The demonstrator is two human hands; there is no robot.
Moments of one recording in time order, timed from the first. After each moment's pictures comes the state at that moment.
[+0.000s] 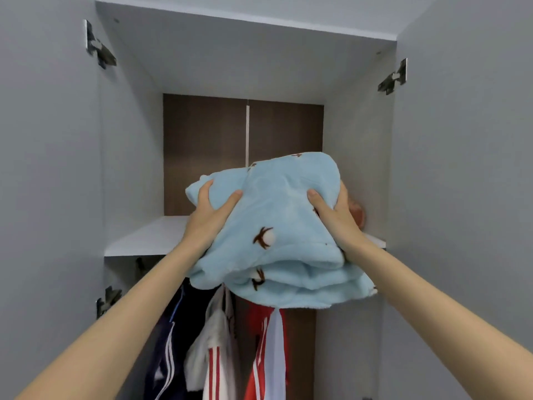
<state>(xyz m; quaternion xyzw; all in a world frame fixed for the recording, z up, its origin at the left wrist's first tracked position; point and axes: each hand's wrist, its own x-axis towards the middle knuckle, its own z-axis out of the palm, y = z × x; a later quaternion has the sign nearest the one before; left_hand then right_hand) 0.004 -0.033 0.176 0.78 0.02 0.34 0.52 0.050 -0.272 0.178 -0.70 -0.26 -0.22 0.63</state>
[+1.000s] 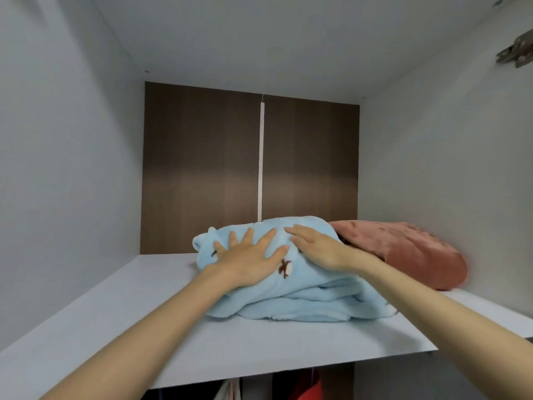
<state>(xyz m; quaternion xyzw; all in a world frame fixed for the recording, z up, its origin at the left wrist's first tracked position) 0.279 0.061 0.182 0.98 0.00 0.15 0.10 0.326 -0.117 0.201 -0.91 -0.32 -0.14 0.23</state>
